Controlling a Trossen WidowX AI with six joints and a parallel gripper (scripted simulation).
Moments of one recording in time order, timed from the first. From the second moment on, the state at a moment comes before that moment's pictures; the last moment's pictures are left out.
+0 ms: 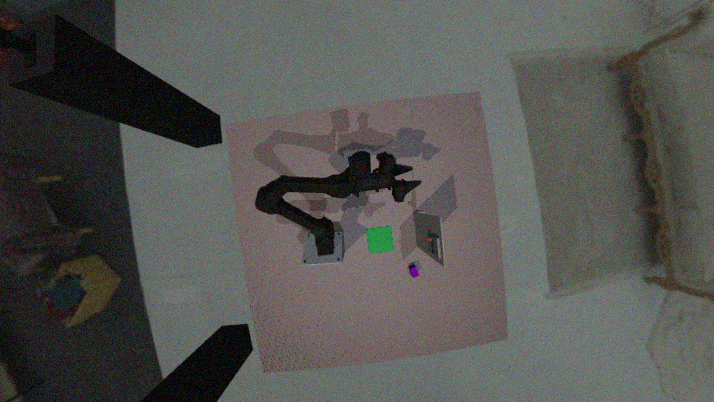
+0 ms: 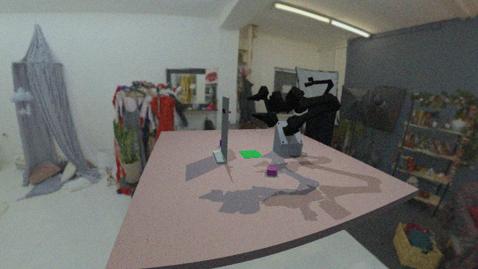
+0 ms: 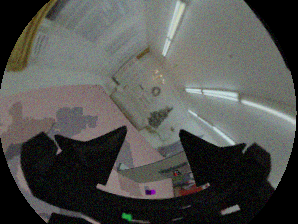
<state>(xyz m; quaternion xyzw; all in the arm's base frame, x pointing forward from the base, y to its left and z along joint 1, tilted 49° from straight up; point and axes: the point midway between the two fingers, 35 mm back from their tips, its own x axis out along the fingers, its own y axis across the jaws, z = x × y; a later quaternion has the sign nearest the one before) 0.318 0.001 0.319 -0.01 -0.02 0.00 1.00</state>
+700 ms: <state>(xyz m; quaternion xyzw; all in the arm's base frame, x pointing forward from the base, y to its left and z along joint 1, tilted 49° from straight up) 0.340 -0.059 0.205 -0.20 0.04 -0.07 0.98</state>
